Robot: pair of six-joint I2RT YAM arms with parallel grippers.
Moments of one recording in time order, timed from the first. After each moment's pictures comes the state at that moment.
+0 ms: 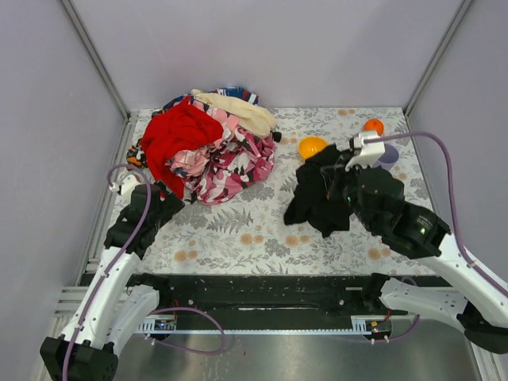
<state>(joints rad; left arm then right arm) -0.20 0.72 0.68 -0.69 -0.33 -0.81 0.92 0.93 1.29 -0.56 0.58 0.32</state>
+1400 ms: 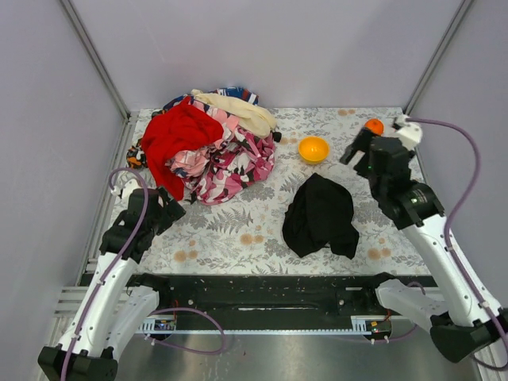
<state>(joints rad) -0.20 0.68 0.70 -0.81 -0.26 -0.79 0.49 1.02 1.21 -0.63 0.53 0.59</state>
